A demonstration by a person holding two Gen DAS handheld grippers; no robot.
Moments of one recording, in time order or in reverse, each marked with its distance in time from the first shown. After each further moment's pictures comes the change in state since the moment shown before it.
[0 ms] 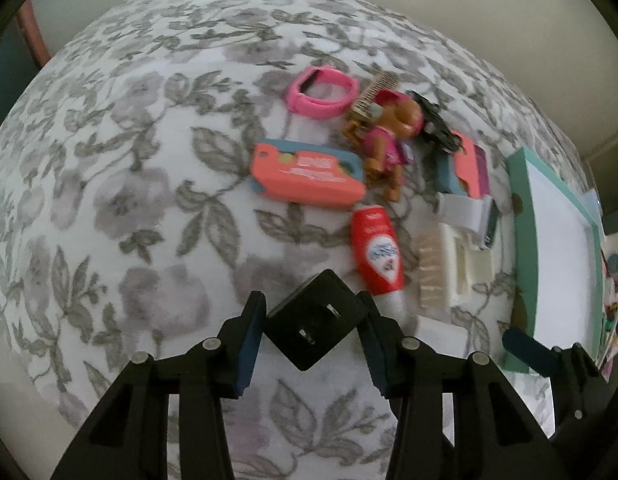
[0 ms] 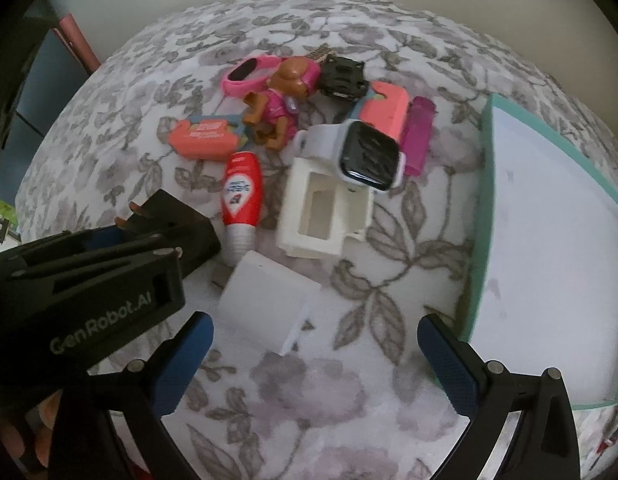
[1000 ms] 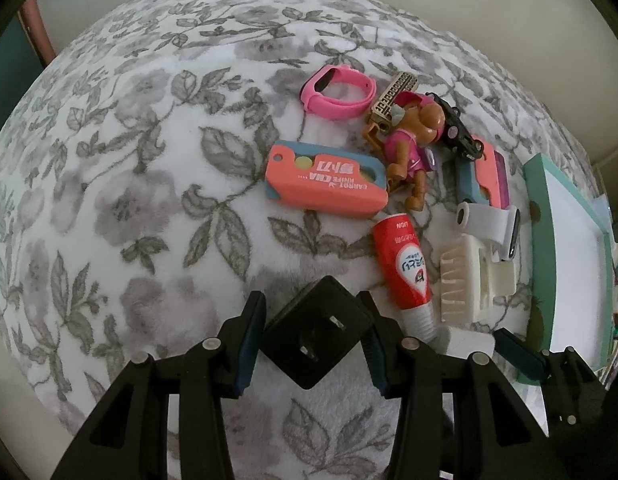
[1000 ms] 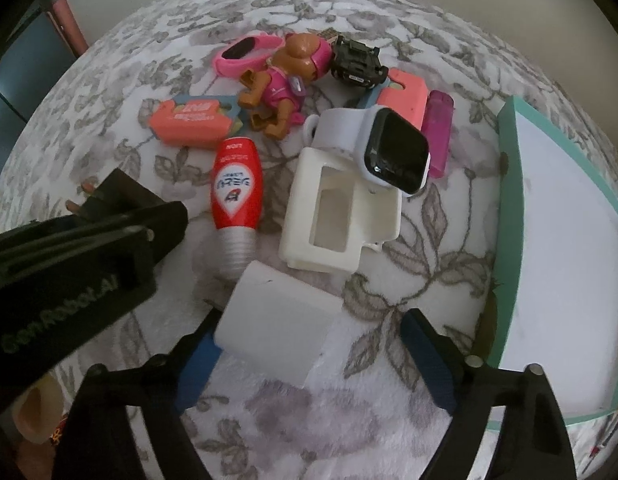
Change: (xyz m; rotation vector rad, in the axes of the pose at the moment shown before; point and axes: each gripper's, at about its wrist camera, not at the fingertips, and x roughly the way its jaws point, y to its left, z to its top) left arm 0.015 0.003 0.007 0.008 -0.003 0.031; right arm 0.041 0.029 0.004 -0.027 0.020 -0.083
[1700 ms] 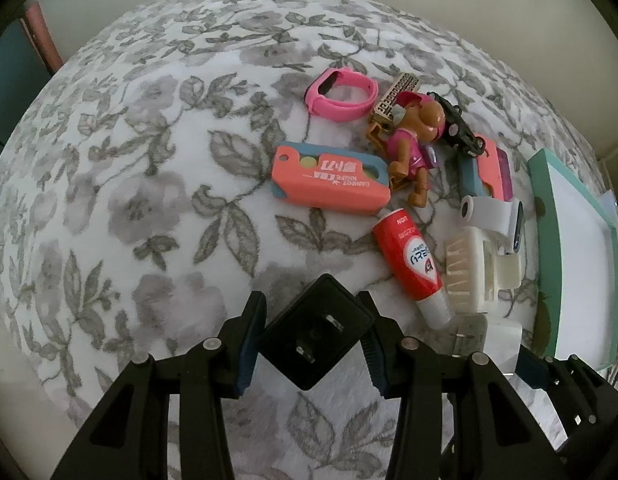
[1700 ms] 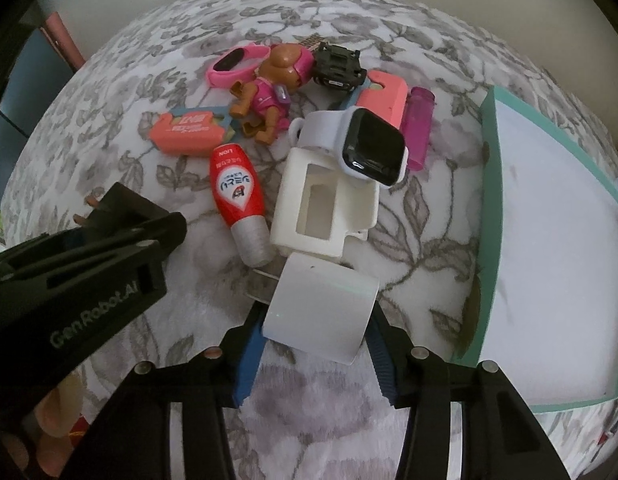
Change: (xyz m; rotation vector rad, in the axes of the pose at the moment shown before) left arm -0.007 0.000 -0.004 0.018 -0.015 0.033; right arm -0.028 -0.019 -0.010 0.066 0.002 0.033
